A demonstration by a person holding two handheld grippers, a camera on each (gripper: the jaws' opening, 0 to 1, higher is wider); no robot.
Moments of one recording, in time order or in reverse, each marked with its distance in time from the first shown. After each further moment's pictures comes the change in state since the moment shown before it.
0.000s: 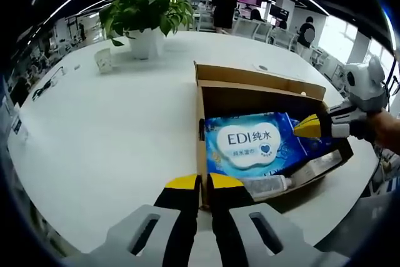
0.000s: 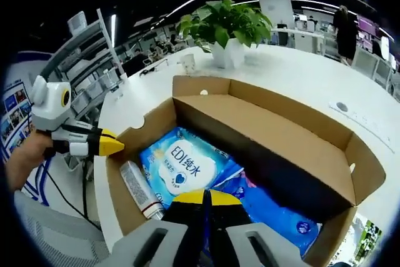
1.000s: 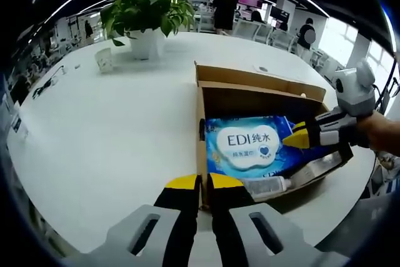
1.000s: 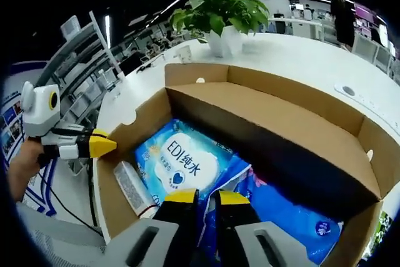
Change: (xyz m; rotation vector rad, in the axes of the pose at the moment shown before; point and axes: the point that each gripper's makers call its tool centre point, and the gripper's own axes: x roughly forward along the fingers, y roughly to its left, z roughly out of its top) left arm -0.001 0.001 0.000 -0.011 -0.012 -0.001; right arm 0.039 0.002 -0.020 0.097 0.090 0.016
